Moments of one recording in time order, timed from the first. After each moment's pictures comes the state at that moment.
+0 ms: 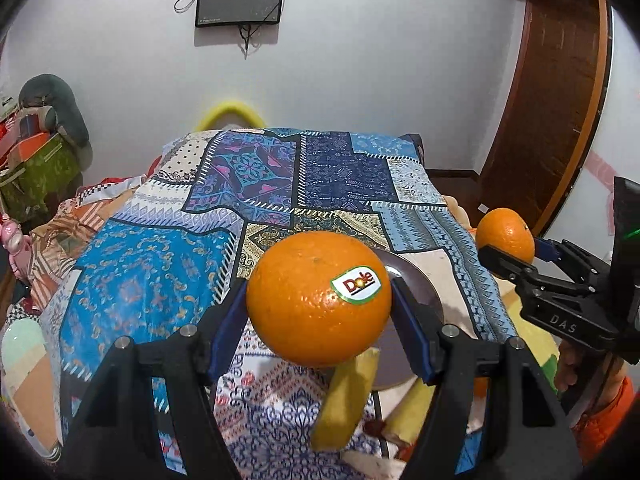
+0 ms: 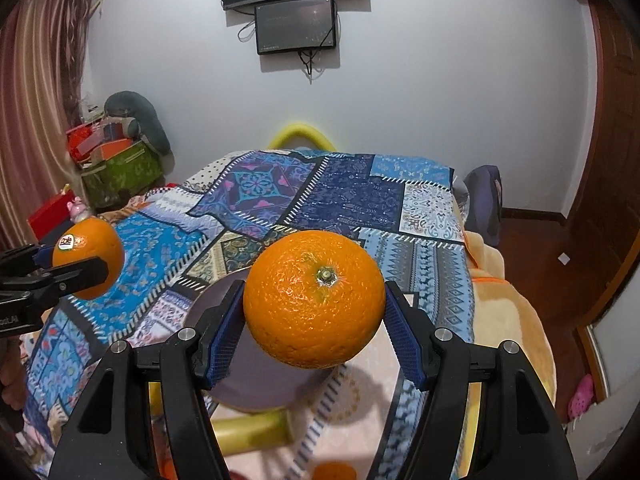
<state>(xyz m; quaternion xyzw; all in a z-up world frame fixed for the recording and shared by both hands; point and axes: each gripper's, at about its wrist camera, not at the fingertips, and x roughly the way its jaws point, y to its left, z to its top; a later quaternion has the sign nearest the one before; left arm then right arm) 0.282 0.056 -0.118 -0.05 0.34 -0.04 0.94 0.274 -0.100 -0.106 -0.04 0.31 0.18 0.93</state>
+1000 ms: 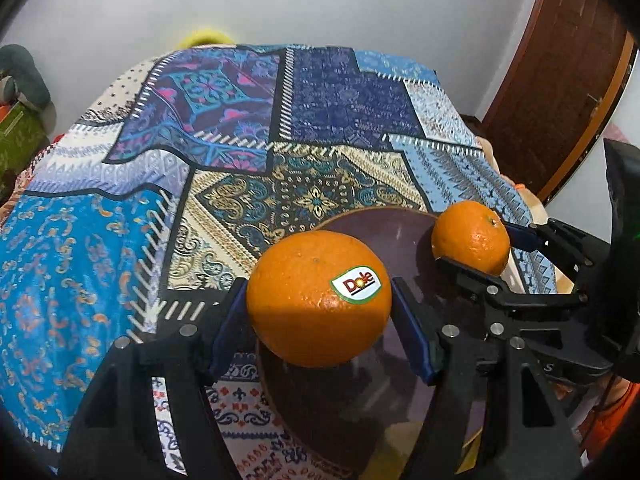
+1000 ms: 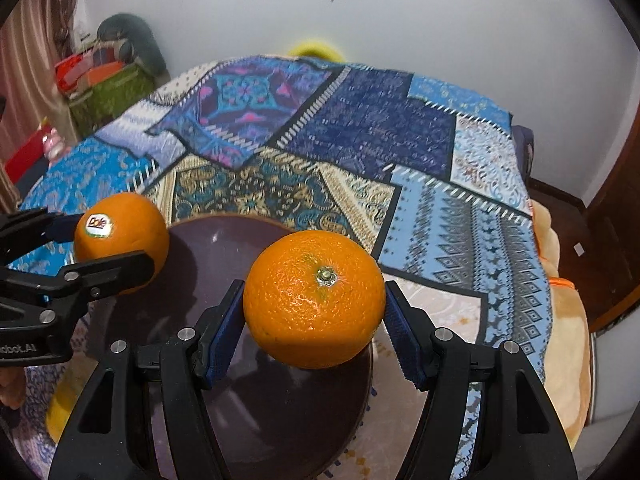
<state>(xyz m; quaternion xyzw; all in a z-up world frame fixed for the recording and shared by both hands) 0.404 0.048 -0.226 -0.05 0.46 -0.07 0.89 0.368 -0.060 -0.193 -0.11 0.43 0.21 0.87</state>
